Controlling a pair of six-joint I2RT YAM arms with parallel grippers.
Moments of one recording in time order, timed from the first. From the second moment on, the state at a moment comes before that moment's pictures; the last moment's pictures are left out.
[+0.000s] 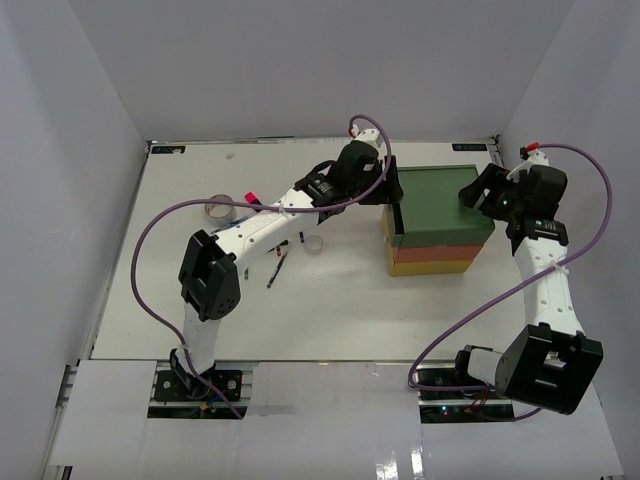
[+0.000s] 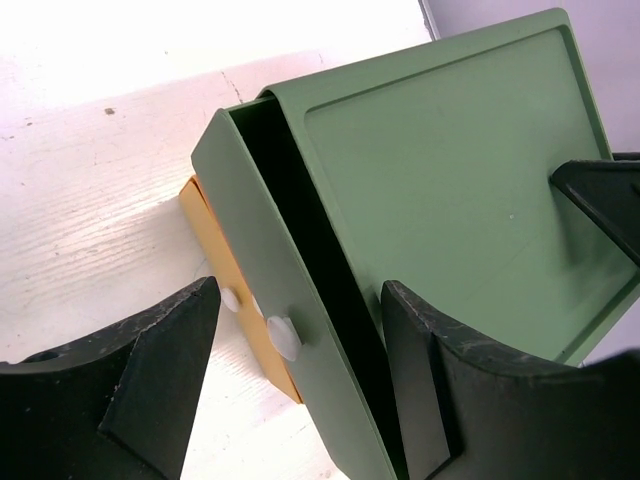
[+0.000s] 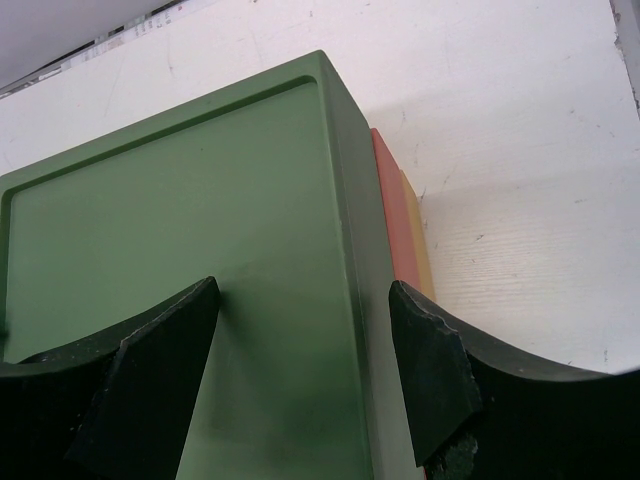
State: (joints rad) left arm -0.84 2.00 1.89 -0.37 -0.08 -0.60; right arm -0.23 1.20 1.01 -0.30 -0.35 0.26
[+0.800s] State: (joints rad) left arm -0.84 1.96 1.86 -0.38 -0.10 -0.60; right arm -0.23 1.20 1.01 -0.29 -0.35 0.26
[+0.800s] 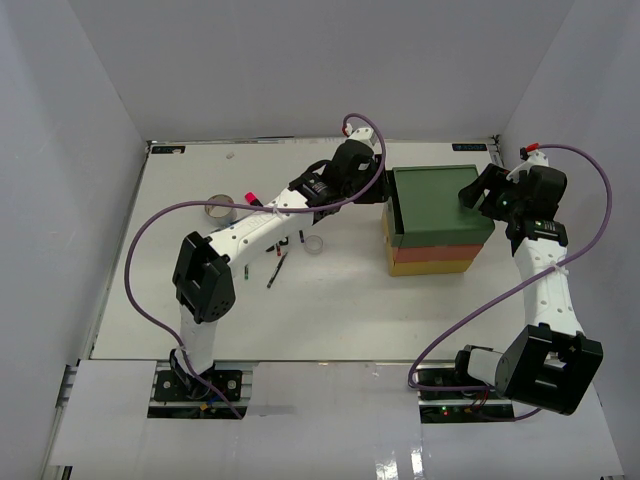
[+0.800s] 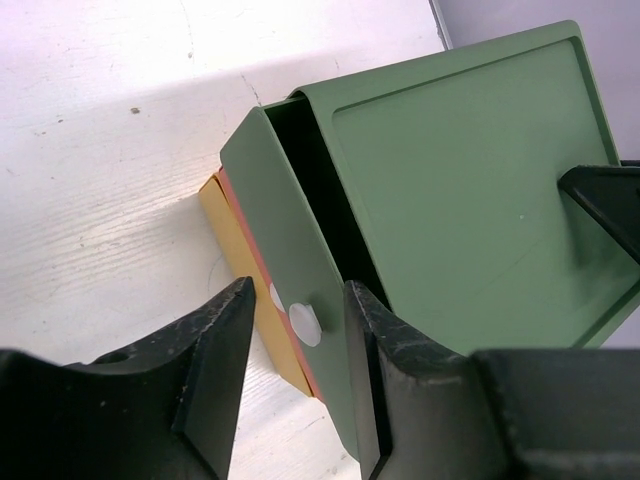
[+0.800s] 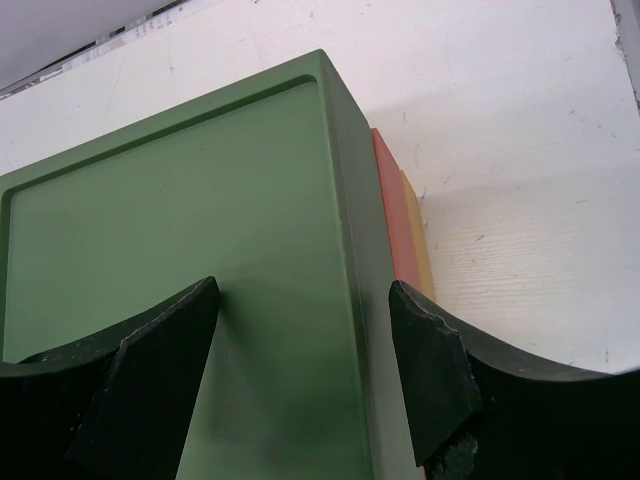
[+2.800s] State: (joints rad) left arm -0.84 1.96 1.90 -0.43 -0.10 -0.58; right arm -0.23 1.20 1.00 -0.28 -0.35 0.26
